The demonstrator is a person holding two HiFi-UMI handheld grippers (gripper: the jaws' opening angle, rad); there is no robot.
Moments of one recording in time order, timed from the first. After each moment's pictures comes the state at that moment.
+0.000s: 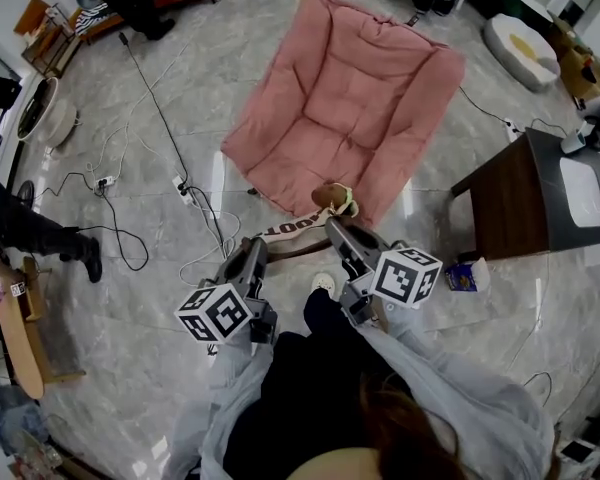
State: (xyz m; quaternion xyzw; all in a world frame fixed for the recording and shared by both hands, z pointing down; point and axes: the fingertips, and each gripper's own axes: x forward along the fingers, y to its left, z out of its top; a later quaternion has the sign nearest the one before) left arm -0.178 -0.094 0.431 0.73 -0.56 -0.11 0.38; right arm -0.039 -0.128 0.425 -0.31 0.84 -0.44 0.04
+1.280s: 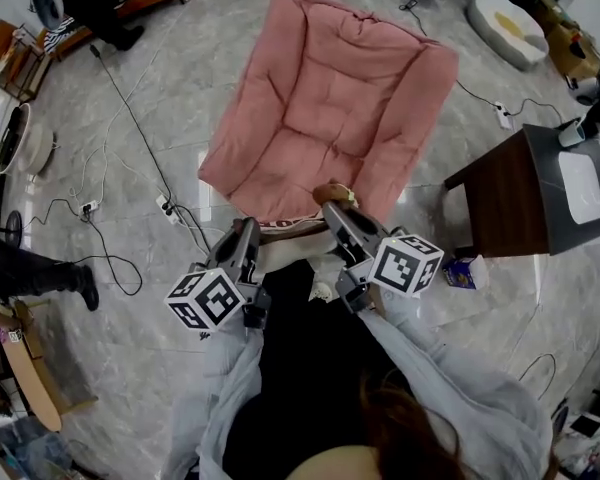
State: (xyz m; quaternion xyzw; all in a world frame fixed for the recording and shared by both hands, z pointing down) left arm -0.169 -0.237 0.427 0.76 -0.52 -0.10 0.37; right arm -0.024 -0.254 0.426 -0.36 0.82 -0.43 0.09
